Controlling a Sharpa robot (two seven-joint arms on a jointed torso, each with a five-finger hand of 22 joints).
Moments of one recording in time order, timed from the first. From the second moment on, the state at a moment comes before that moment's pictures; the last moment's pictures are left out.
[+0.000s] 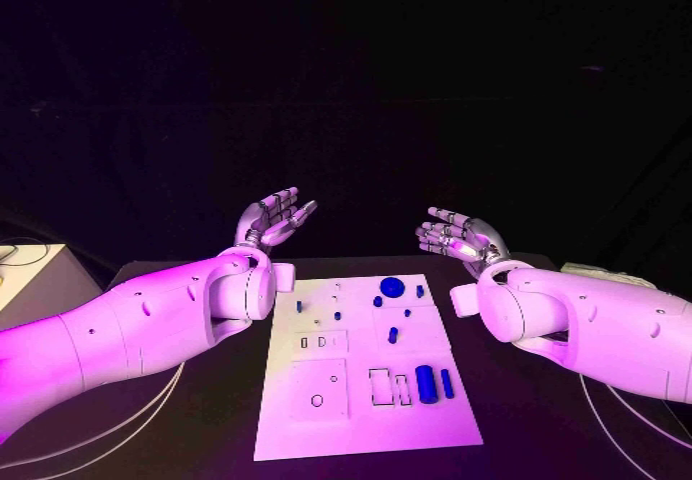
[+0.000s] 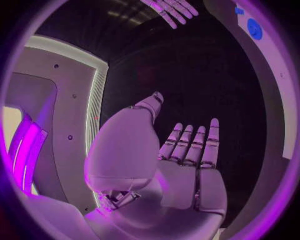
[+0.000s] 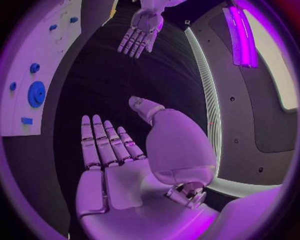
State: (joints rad) left arm 1.17 -0.63 -0.04 1.25 0.00 -0.58 0.52; left_hand 1.40 -0.15 0.32 0.21 0.04 0.47 0.16 0.09 0.13 0.46 0.18 0.04 0.04 0.42 0.24 0.04 0.07 0.09 0.56 0.28 0.06 0.06; right arm 1.21 -0.76 -0.16 1.41 -0.07 -0.54 0.40; right_hand 1.21 -0.09 0.51 -0.06 0.23 0.42 0.15 0.05 0.10 0.55 0.25 0.05 0.05 0.66 0.22 0.05 0.06 0.12 0.58 0.28 0.06 0.06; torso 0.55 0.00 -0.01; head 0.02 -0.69
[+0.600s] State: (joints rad) left arm 1.18 -0.73 -0.04 1.35 -0.03 -0.45 0.52; left_hand 1.42 -0.15 0.44 0.17 0.05 0.89 0.22 0.21 0.19 1.05 0.17 0.13 0.07 1.05 0.12 0.27 0.21 0.18 0.98 0.23 0.25 0.13; right arm 1.27 -0.75 -0.17 1.31 -0.70 -0.44 0.30; right_hand 1.33 -0.11 0.51 -0.12 0.19 0.86 0.21 0.15 0.17 1.02 0.18 0.07 0.06 1.09 0.12 0.18 0.12 0.16 0.96 0.22 0.22 0.12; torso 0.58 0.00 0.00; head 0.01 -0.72
